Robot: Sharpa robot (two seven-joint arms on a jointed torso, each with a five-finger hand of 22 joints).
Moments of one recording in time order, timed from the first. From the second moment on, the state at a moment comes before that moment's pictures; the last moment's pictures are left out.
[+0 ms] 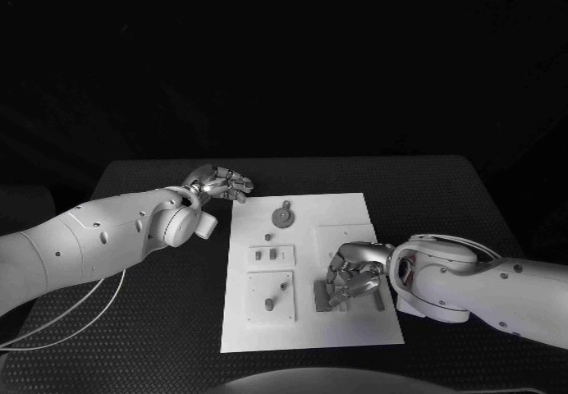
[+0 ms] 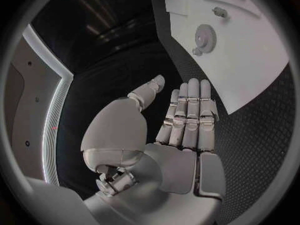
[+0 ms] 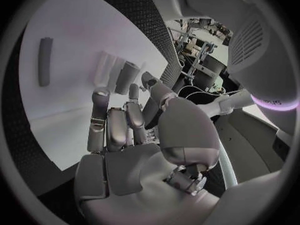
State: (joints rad) left arm 1.20 -0.68 -0.17 1.14 -0.28 -0.25 0.21; left_hand 1.10 -0.11 0.55 -0.23 0.06 0.86 0.18 0.31 0.45 1.15 0.12 0.07 0.25 0.99 0.07 0.55 0.54 0.02 0.99 -0.03 0.07 1.02; right arm 1.16 -0.91 -0.25 1.75 -1.26 -0.08 -0.18; right_hand 1.08 -0.14 0.49 -0.29 0.05 1.09 0.07 0.29 0.63 1.29 -0.04 1.31 1.29 1.33 -0.14 1.53 1.05 0.23 1.16 -0.04 0.88 1.31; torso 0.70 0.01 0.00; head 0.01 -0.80
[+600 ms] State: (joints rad) left arm 1.20 -0.68 -0.17 1.14 -0.28 -0.25 0.21; left_hand 1.10 -0.11 0.55 -0.23 0.06 0.86 0.18 0.31 0.45 1.15 0.12 0.07 0.25 0.99 0.07 0.55 0.55 0.02 0.99 -0.03 0.07 1.02; right arm 1.12 -0.89 -0.25 1.76 -1.65 -0.15 -0.02; right_hand 1.16 -0.14 0.56 -0.29 0.05 1.14 0.05 0.30 0.63 1.36 -0.05 1.36 1.31 1.35 -0.15 1.53 1.09 0.25 1.16 -0.04 0.88 1.31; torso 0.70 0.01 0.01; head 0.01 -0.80
